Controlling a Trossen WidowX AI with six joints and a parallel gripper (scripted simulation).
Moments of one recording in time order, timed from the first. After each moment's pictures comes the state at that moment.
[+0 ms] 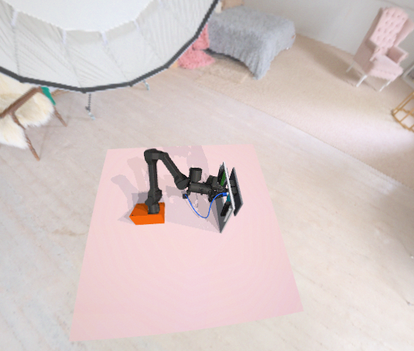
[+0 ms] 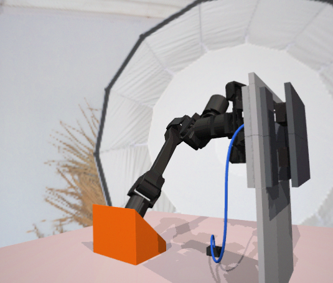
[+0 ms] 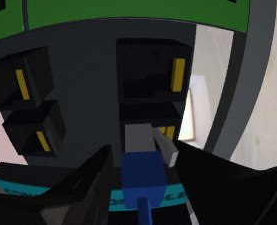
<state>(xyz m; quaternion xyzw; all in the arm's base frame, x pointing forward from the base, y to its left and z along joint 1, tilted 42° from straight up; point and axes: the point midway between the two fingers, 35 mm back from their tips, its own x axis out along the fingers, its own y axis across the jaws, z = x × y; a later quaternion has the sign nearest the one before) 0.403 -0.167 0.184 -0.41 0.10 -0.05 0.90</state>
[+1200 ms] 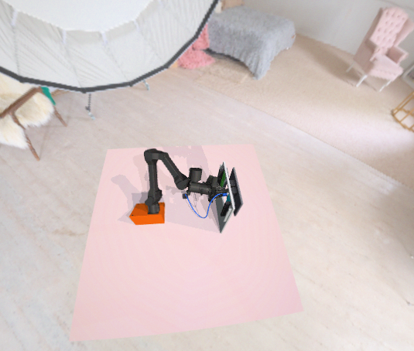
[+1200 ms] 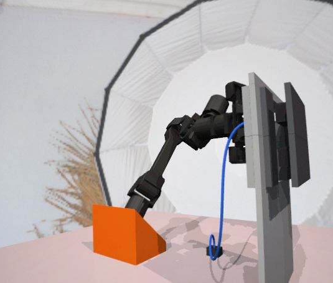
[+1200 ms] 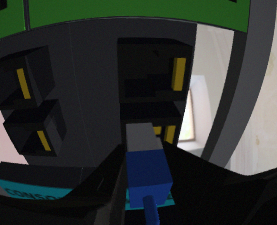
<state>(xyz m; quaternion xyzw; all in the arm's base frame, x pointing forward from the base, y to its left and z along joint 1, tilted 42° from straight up) 0.403 -0.167 0.184 -0.41 0.10 -0.05 0.90</state>
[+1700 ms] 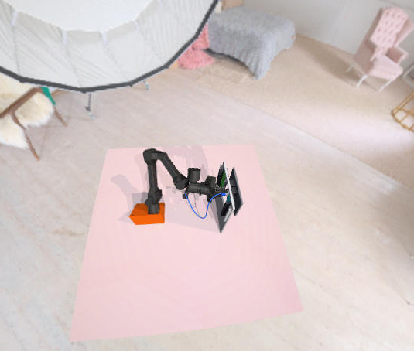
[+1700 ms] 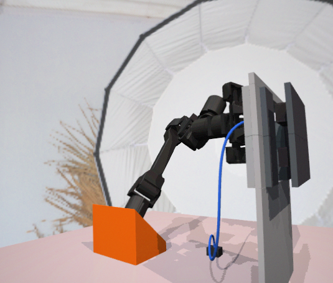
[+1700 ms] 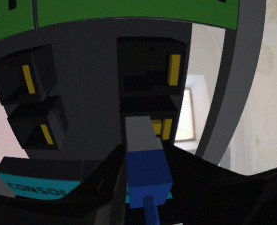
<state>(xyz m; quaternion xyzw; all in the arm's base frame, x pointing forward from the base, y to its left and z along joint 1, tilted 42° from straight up) 0.395 -0.167 0.184 -0.41 0.10 -0.05 0.91</state>
